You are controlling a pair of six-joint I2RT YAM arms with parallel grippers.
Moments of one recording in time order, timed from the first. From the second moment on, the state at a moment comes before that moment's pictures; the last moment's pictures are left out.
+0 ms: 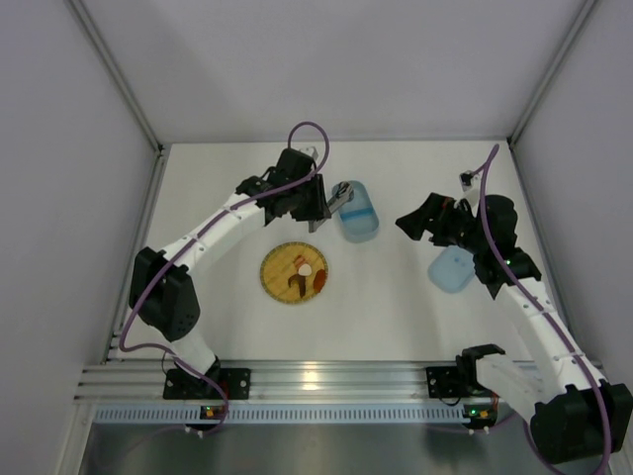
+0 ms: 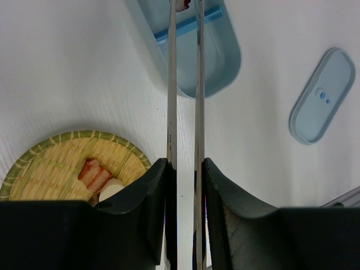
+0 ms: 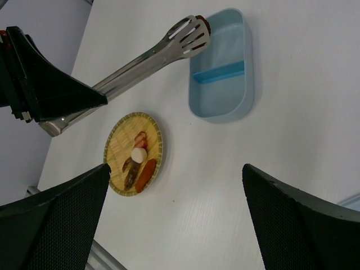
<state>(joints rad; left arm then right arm) -0.60 1.70 1.50 -0.60 0.07 -0.58 0.16 0.93 0.77 -0.22 -0.41 0.50</state>
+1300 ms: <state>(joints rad) -0.66 1.43 1.44 -0.68 -0.01 -0.57 0.16 0.91 0.77 -0.22 -0.41 0.50</state>
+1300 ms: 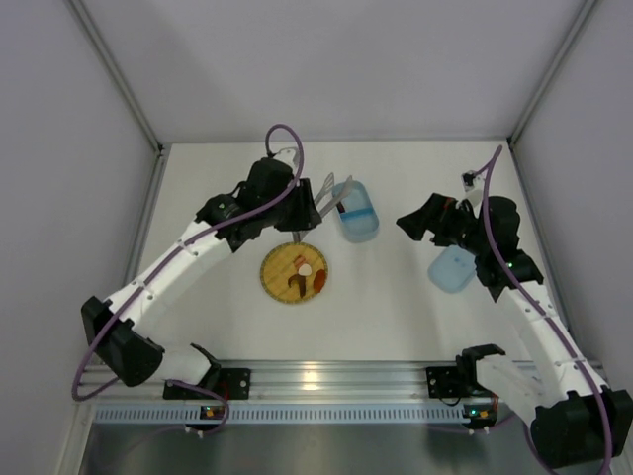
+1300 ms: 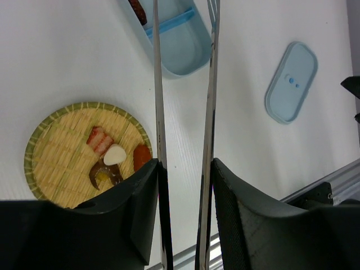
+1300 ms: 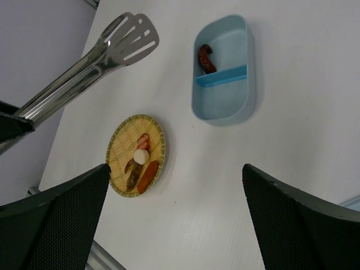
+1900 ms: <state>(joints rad) -0.74 1.06 1.11 -0.90 -0.04 -0.61 0.16 0.85 0.75 -0.24 -0.41 0.50</state>
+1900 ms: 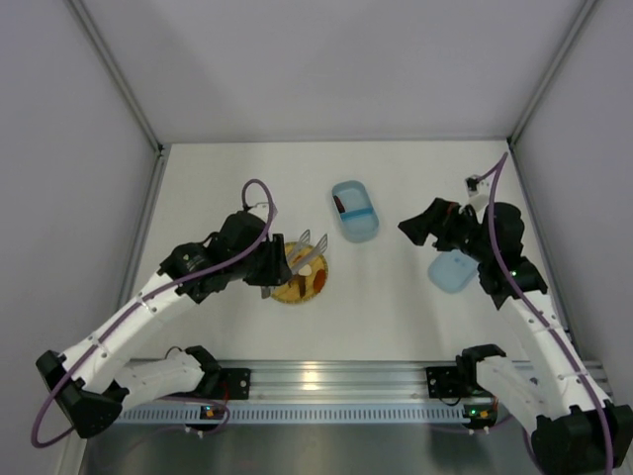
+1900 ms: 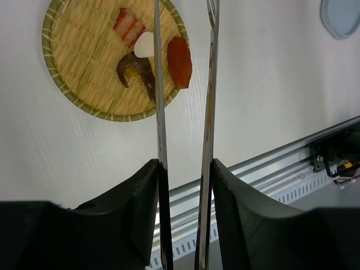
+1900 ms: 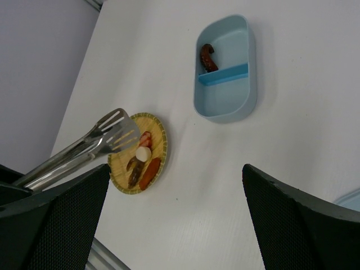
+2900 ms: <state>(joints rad) -0.81 1.01 1.02 -0.96 0.05 -0.62 0.16 0.78 0.74 -0.28 -0.39 0.52</state>
